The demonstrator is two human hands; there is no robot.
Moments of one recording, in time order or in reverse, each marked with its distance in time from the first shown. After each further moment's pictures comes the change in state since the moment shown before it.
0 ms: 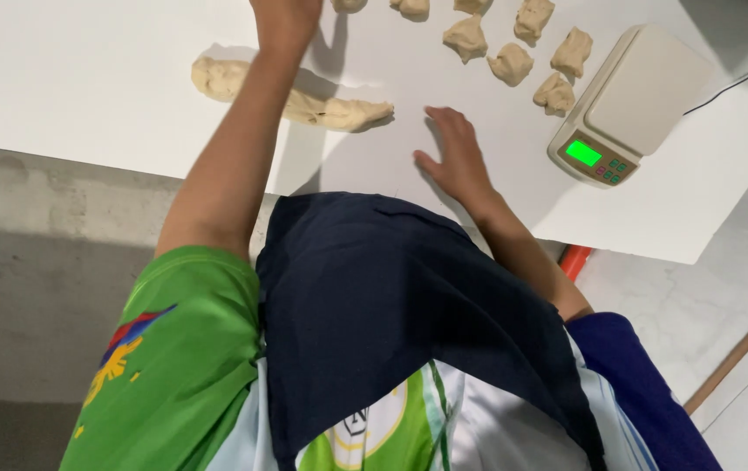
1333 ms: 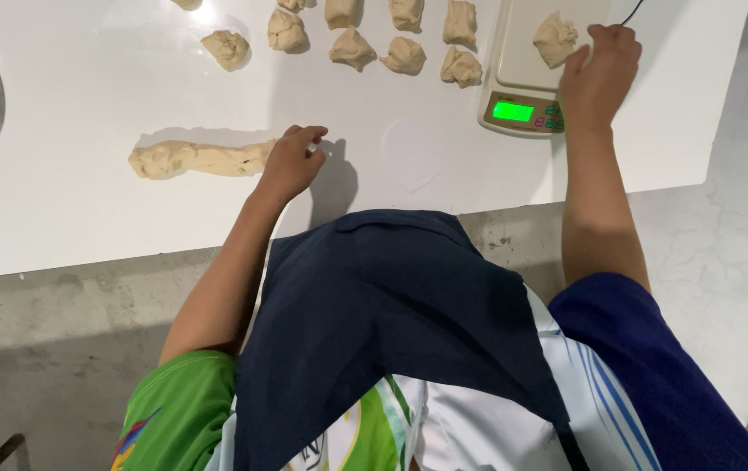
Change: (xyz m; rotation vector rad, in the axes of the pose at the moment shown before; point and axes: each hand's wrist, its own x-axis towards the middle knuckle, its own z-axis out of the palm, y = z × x) left_hand -0.137 0.219 -0.047 -0.128 -0.655 0.045; right_hand -0.072 0.265 -0.174 -0.433 0.792 0.223
